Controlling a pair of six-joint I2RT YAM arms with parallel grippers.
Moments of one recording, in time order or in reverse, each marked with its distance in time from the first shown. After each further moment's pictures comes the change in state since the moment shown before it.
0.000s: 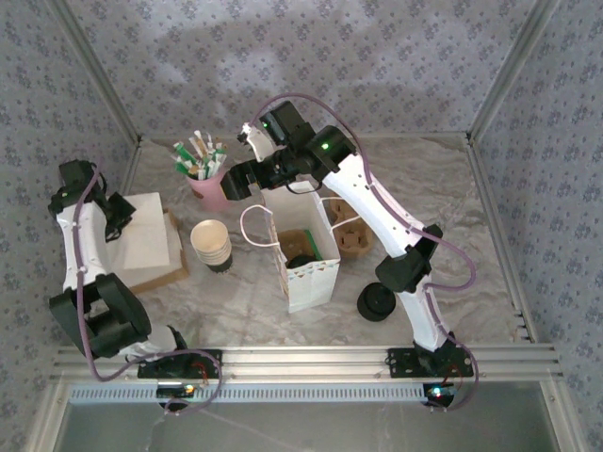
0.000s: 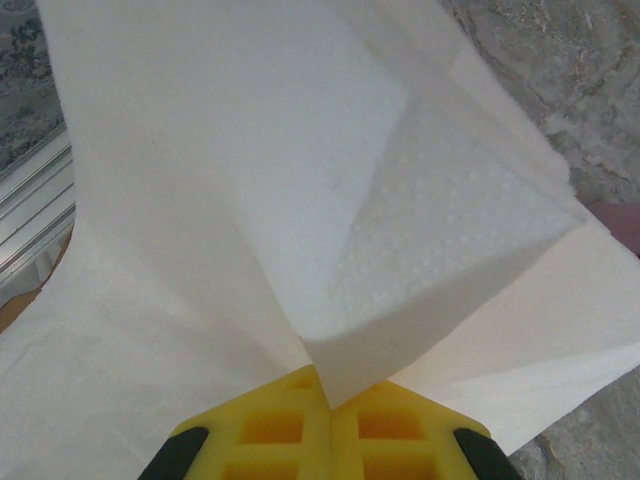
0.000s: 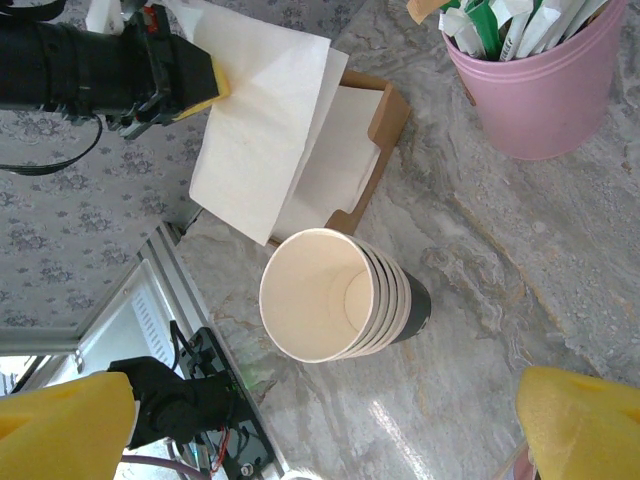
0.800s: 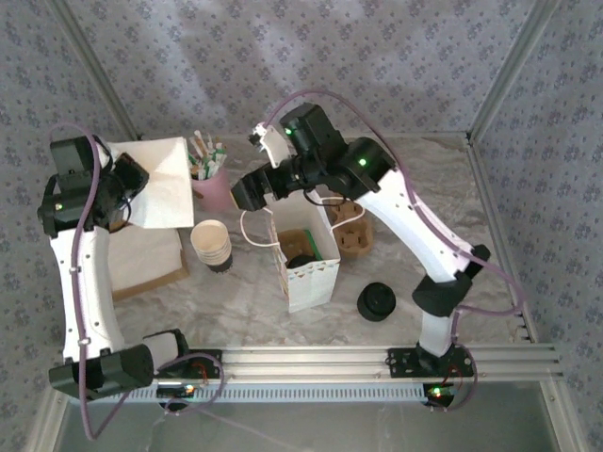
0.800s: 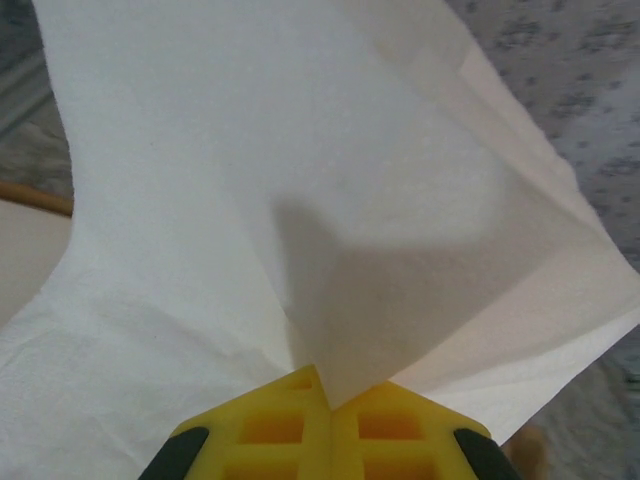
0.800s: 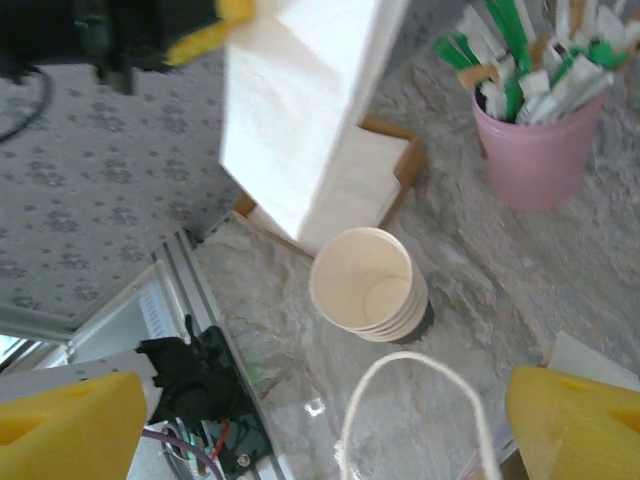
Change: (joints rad) left arm -0.245 -0.240 0.249 -0.032 0.185 -0.185; right arm 0.074 -0.332 -0.278 0.129 0.098 -0.059
